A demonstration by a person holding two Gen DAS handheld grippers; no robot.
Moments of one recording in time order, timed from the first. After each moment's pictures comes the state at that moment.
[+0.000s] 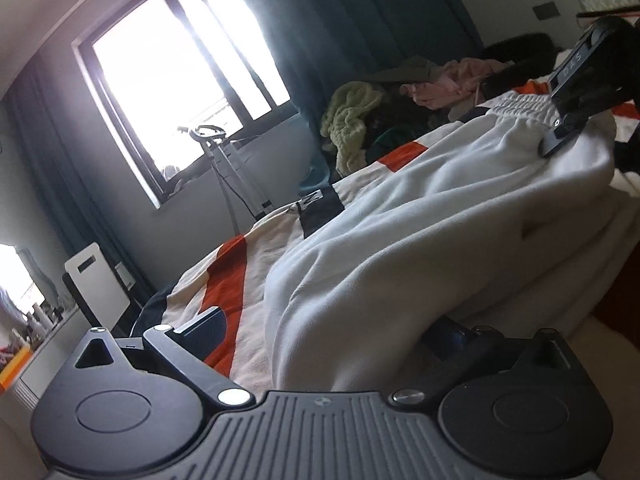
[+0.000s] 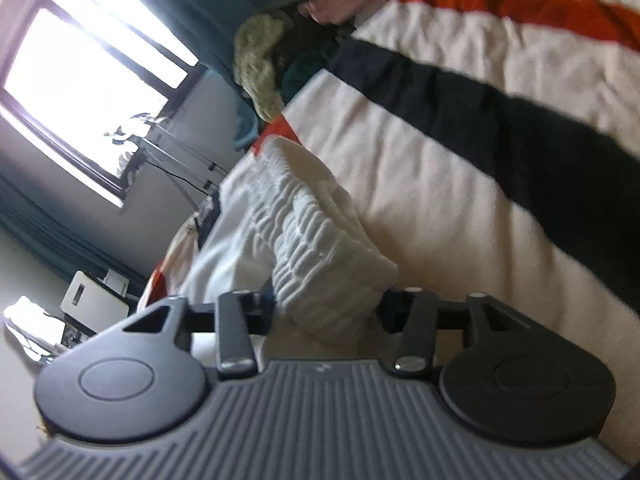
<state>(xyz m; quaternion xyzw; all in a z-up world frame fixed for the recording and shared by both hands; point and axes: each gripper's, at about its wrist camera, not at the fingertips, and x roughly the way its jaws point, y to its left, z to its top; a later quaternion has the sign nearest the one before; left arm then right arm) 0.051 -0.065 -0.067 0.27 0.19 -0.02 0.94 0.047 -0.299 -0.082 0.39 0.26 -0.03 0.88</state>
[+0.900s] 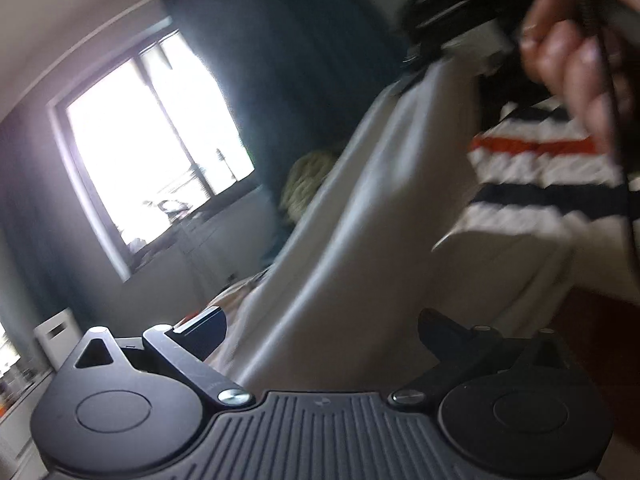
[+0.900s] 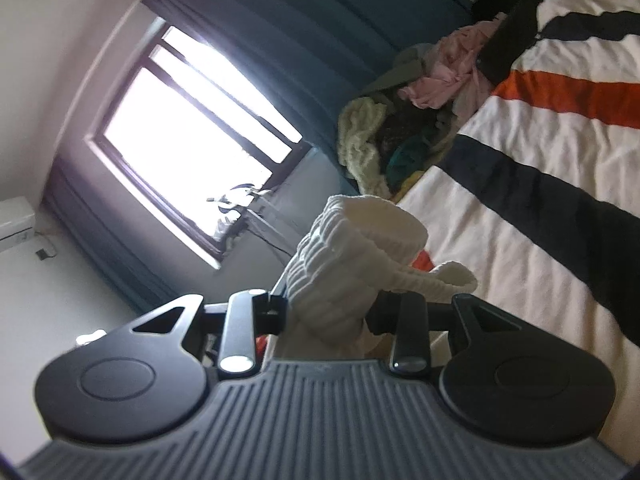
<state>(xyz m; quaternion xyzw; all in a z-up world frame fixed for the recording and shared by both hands) 0.002 -0.107 -0.072 0.30 0.08 -0.10 0.94 0.023 -0.302 -0.029 0.42 0.09 0.06 0.90</state>
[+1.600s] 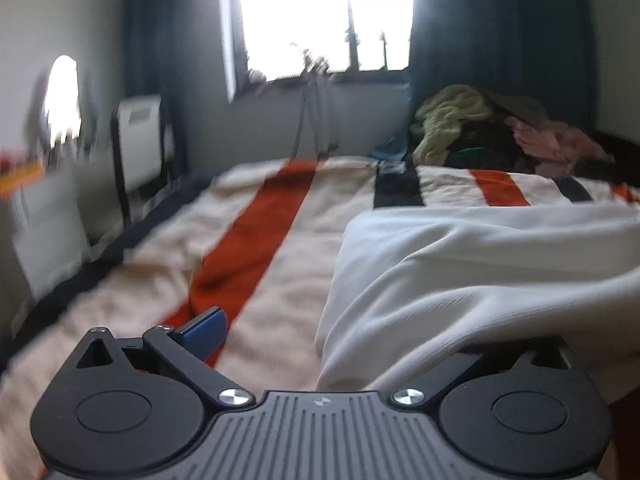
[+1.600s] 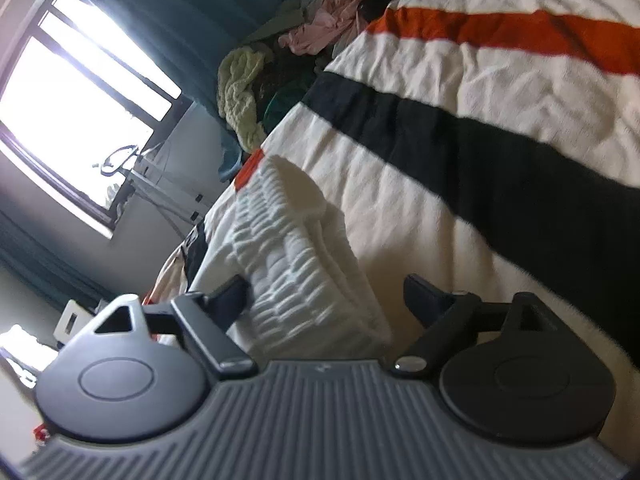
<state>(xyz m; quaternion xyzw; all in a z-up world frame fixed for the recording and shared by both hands) 0.022 0.023 -0.041 -0.01 0.27 0.08 0.96 0.021 -0.315 -0.101 0.44 0.25 -0.06 0.86</state>
